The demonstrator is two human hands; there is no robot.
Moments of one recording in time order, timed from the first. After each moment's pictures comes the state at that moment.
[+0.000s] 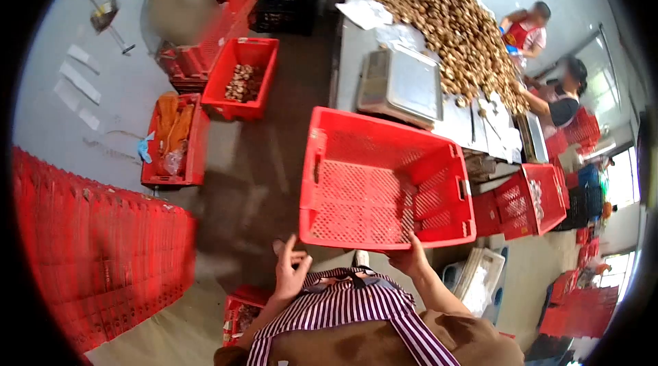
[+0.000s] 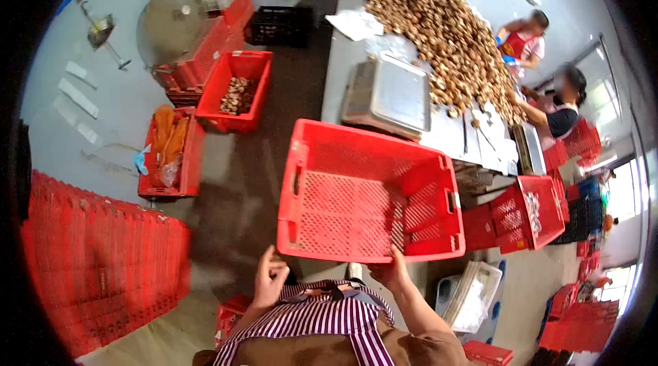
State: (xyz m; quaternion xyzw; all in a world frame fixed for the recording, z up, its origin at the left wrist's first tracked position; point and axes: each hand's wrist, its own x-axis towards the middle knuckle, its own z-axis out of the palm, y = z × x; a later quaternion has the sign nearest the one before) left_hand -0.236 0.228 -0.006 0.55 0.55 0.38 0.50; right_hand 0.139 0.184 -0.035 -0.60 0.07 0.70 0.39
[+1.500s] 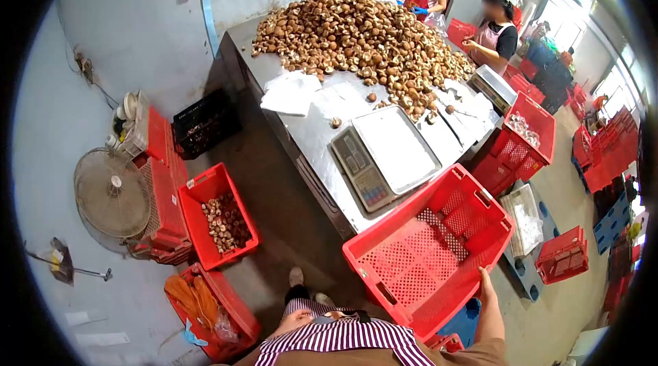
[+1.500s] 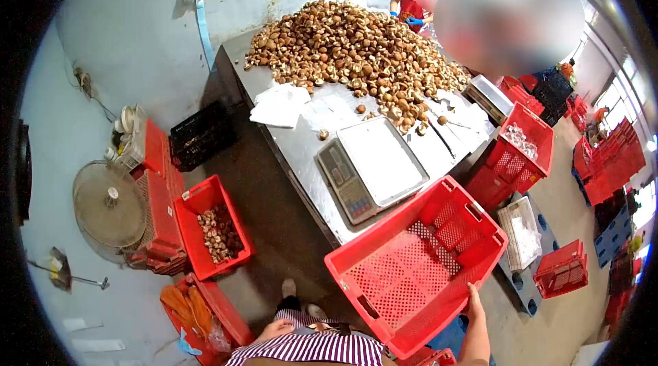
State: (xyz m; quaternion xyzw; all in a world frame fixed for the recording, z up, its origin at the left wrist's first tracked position) left_hand -0.400 0.677 -0.064 0.51 0.44 -0.18 0.72; right_hand 0.075 0.204 -0.021 -0.72 0.21 0.37 0.55
